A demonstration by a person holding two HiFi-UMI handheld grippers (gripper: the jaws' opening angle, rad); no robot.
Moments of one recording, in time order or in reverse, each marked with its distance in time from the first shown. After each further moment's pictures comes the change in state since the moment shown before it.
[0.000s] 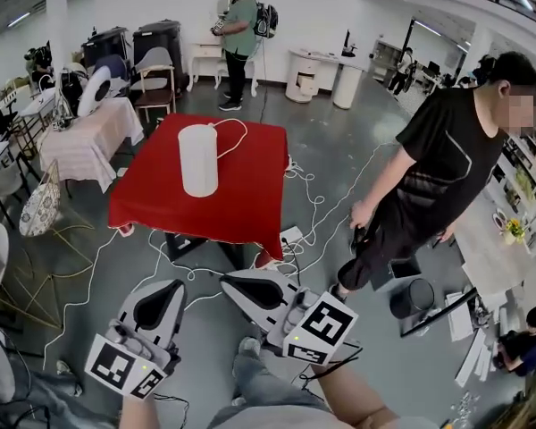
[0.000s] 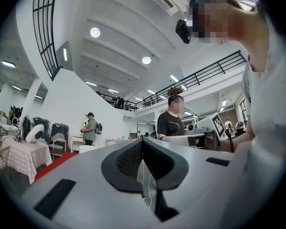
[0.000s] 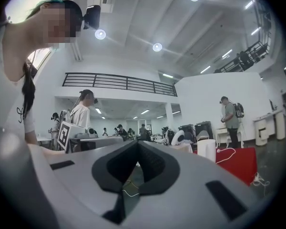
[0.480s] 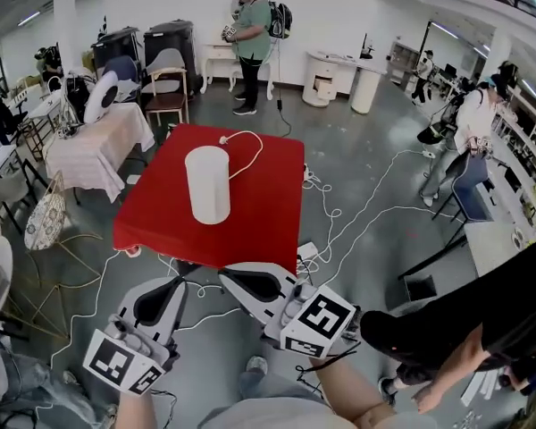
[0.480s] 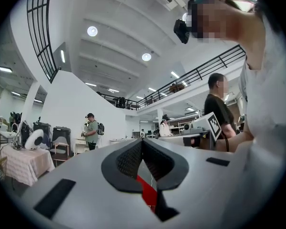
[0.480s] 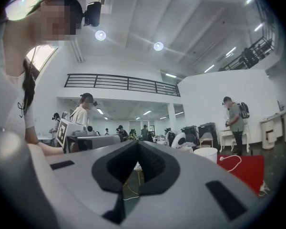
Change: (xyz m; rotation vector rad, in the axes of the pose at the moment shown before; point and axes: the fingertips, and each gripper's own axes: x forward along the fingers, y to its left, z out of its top) left arm 0.091 0.093 -0.003 0.050 0.014 0.016; right arm 0.078 -0.117 0.004 -0.016 -0.013 0.054
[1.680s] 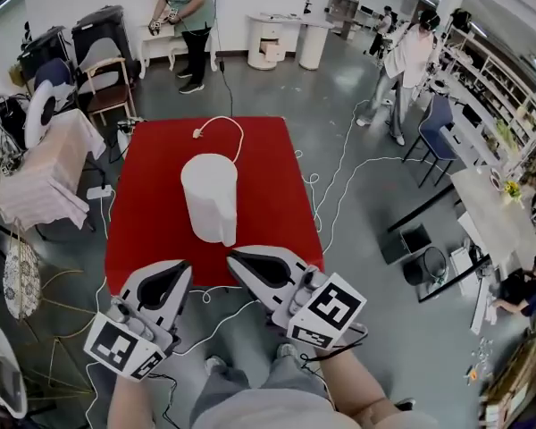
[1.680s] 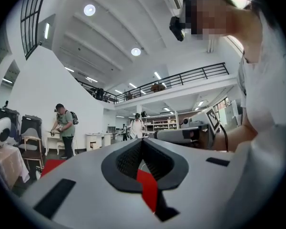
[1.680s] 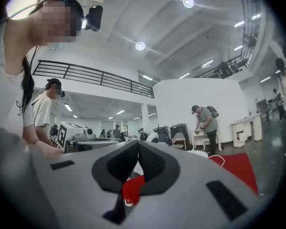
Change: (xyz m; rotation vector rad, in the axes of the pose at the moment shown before) left arm 0.081 0.192 -0.052 -0.037 0.058 -0.353; right arm 0.148 -0.119 -0.032 0.019 0.000 -0.358
